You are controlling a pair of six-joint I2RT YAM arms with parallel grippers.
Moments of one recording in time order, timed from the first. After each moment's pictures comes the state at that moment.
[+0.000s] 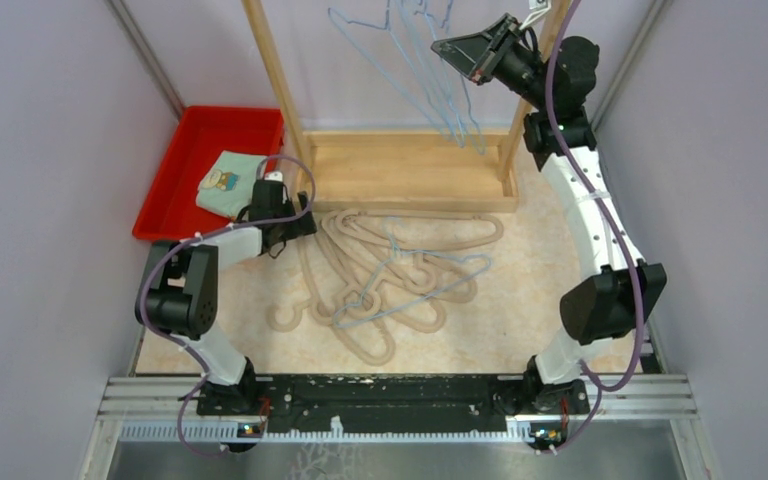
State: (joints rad) left arm -0.18 1.70 0.88 0.07 -0.09 -0.35; right arm 0.19 1.62 1.81 0.24 -0.73 0.92
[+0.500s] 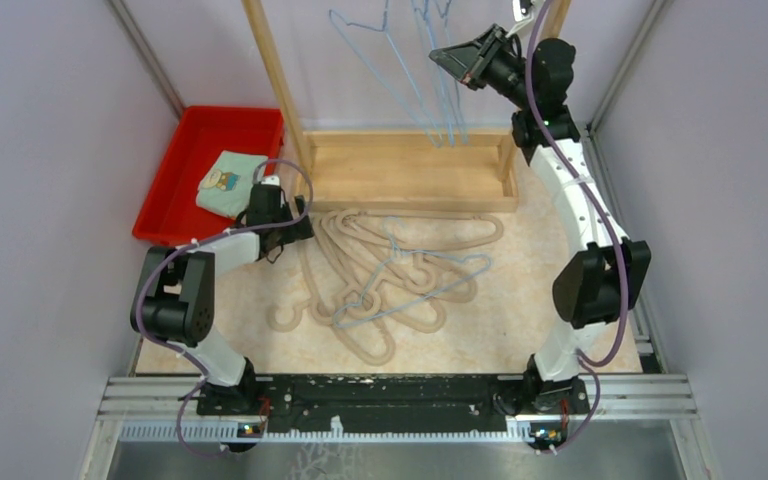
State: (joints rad) left arm -0.18 1.65 0.83 0.06 -0.12 -0.35; right arm 0.19 1.74 1.81 0.20 -0.64 0.88
